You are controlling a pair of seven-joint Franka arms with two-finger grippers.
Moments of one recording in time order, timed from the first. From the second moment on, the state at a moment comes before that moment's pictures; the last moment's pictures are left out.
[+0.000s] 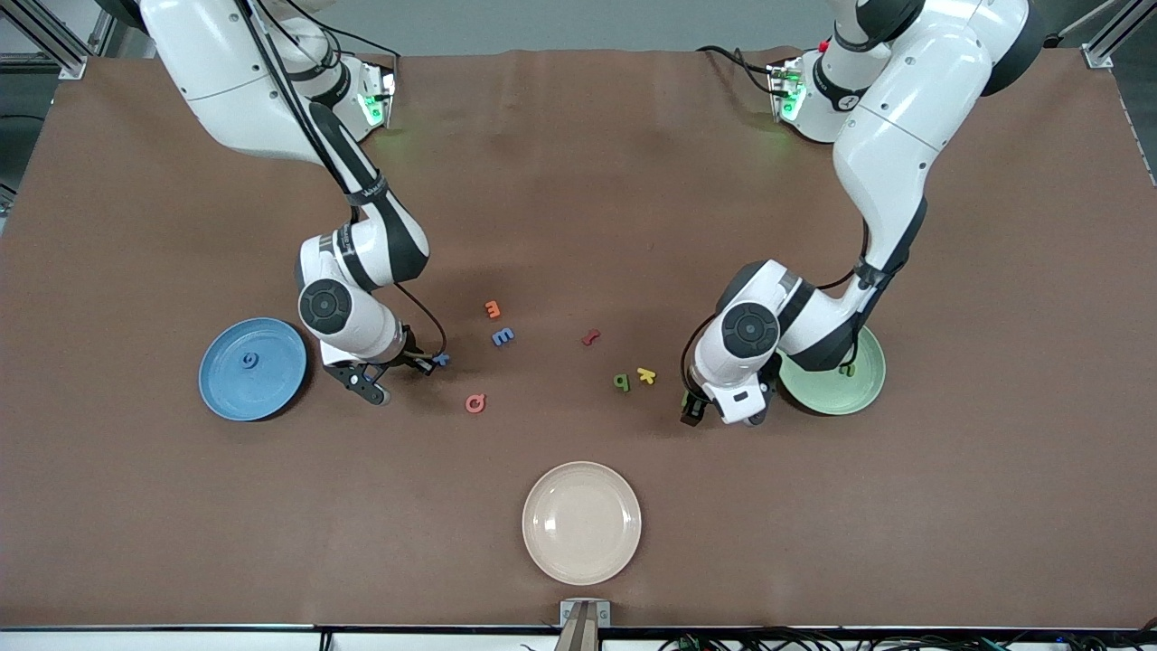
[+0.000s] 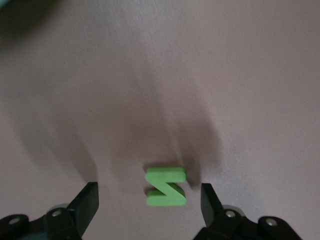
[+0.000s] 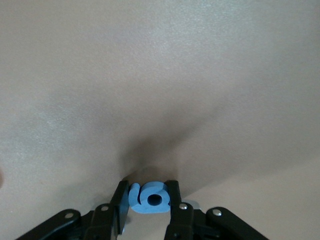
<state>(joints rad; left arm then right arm) -0.18 0.82 -0.38 -1.58 0.33 2.36 -1.86 0.30 0.55 0.06 -1.97 0.07 2.44 0.87</state>
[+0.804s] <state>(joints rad) -0.20 0.83 -0.35 -1.55 0.37 2.35 -1.85 0.02 0.36 0.02 -2.00 0.07 2.19 0.18</state>
